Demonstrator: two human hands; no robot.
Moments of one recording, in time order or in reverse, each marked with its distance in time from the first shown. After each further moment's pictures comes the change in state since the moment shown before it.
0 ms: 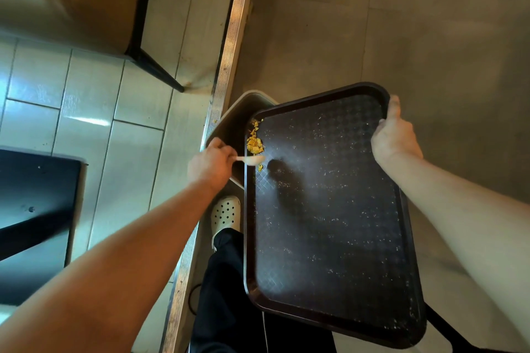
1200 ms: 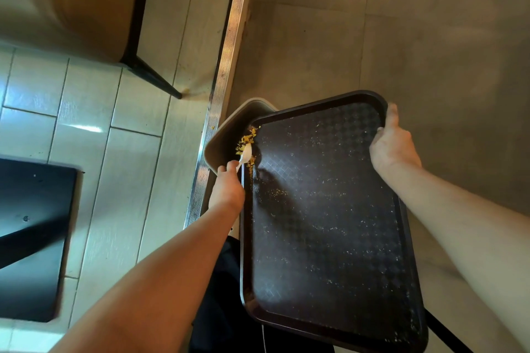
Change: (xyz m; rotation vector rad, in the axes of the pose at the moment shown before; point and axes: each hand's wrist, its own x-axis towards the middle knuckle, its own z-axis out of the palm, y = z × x) left_hand -0.010 0.026 0.044 -0.425 -0.111 -0.309; right_hand -0.001 0.002 0.003 0.019 -0.016 0.024
